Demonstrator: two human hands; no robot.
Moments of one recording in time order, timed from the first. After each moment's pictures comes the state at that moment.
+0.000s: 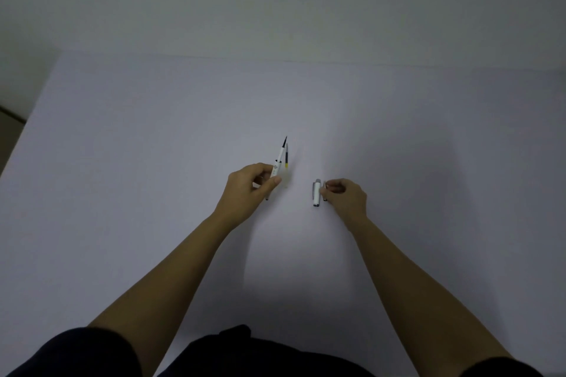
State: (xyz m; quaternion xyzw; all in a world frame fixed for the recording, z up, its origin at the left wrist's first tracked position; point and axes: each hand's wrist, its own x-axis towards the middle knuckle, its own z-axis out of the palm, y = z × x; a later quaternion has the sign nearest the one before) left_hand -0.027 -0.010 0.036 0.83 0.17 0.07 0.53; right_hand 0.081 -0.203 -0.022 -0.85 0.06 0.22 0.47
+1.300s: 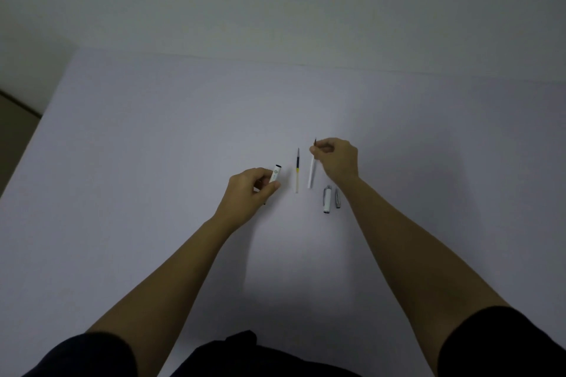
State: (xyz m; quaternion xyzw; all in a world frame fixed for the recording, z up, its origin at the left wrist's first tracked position) left_hand -0.020 0.026 0.010 0.85 0.21 0.06 0.49; right_hand 0.144 -0.109 0.001 -0.87 -0.09 0.18 0.46
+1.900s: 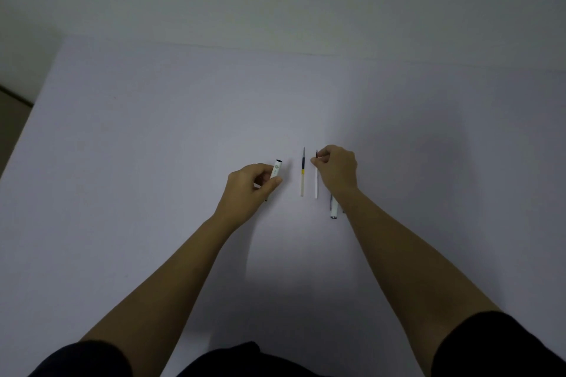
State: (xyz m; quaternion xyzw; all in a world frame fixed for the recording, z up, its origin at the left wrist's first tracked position) left_hand -0.016 0.025 0.013 0.84 0.22 0.08 0.49; right_hand 0.132 -0.113 -0.019 -0.92 -0.11 0.16 0.33
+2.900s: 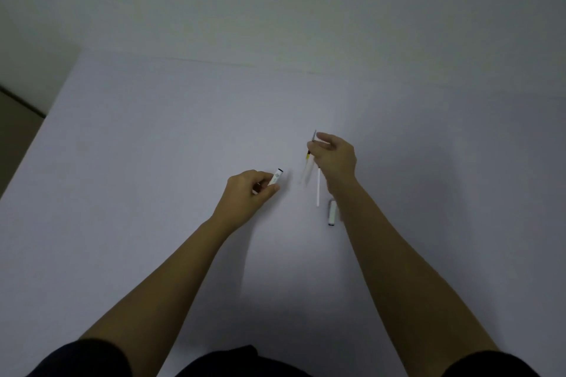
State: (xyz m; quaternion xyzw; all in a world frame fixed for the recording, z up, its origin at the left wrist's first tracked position) left_hand -0.025 0.032 0.025 0.86 0.21 0.06 0.46; right_hand 0.122 -0.087 0.044 -0.79 0.06 0.20 0.58
